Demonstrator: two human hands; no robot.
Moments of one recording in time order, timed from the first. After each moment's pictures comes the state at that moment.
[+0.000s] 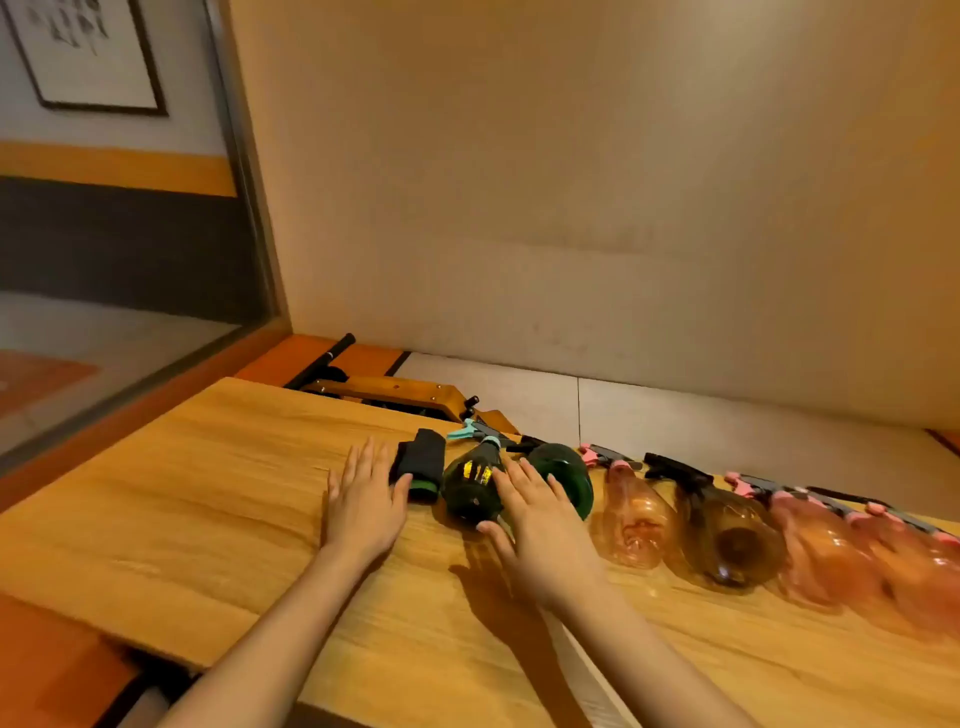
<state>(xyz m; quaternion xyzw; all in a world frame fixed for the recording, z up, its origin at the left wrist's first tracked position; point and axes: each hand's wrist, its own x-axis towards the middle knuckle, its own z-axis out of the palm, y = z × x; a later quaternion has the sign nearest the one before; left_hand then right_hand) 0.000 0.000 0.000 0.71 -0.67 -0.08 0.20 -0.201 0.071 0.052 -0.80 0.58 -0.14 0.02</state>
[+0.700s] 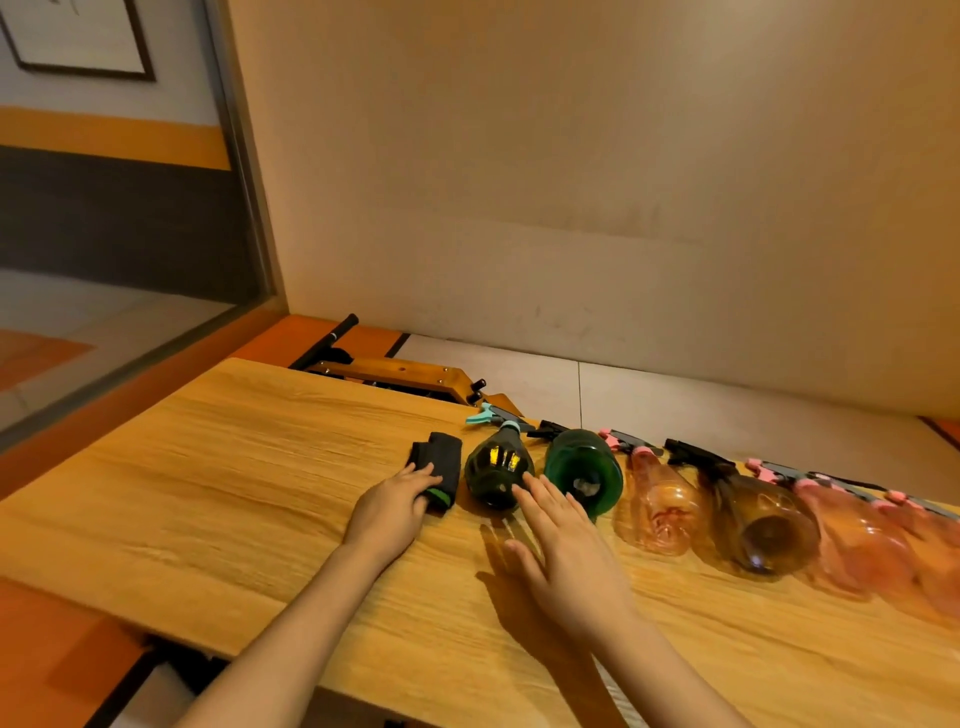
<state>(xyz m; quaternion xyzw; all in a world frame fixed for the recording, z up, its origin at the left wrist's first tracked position) 0.017 -0.001 -0.020 0.60 -0.75 -0.17 0.23 -0.190 0.085 0.026 -0.81 0.57 -0.14 0.02</state>
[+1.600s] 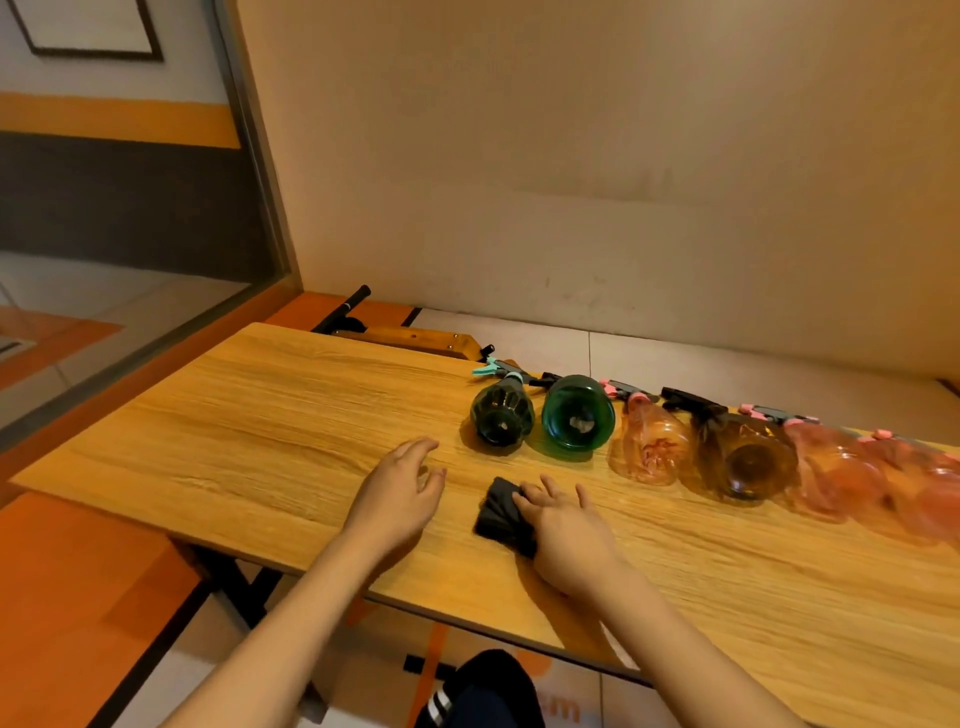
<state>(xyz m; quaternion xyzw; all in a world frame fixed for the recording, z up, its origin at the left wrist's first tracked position) 0.007 0.092 0.011 0.62 -0.71 -0.21 0.26 -0.192 0.118 0.007 -0.81 0.58 0.02 0.08</state>
